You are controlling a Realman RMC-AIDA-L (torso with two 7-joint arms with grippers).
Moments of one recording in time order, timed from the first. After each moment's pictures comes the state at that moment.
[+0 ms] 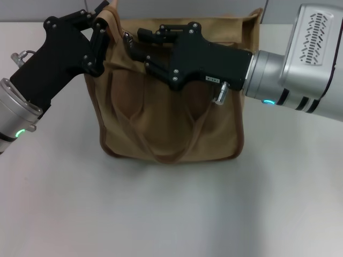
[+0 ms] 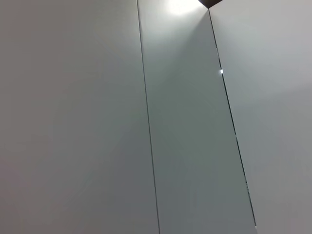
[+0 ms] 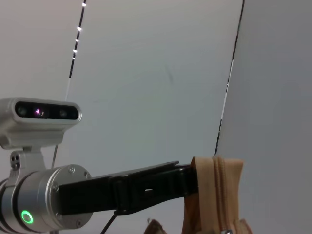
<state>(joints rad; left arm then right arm) -0.53 -2.08 0.63 0.17 1.32 1.72 -0.54 0.70 2.08 -1.67 -0.46 -0.79 -1.17 0.73</state>
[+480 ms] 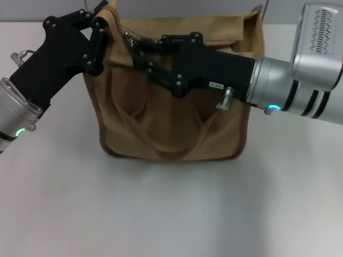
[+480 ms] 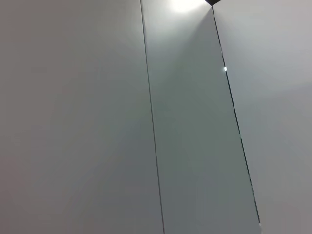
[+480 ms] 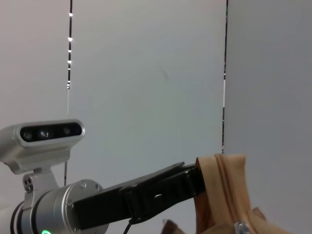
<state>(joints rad) -0.53 -2.08 0.63 0.17 1.31 1.71 -0.54 0.66 2.08 -1.67 -0.51 -0.84 -1.18 0.90</state>
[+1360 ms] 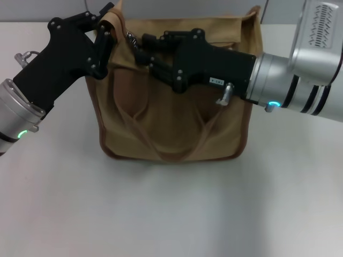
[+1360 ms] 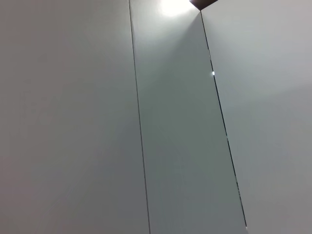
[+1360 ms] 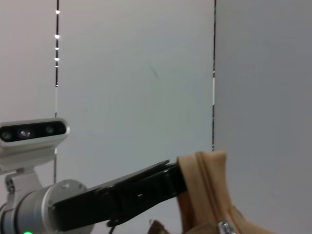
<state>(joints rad) -0.53 -2.08 0.65 0.17 1.32 1.73 -0.54 0.64 2.08 -1.66 -0.55 -0.86 -1.14 0.94</state>
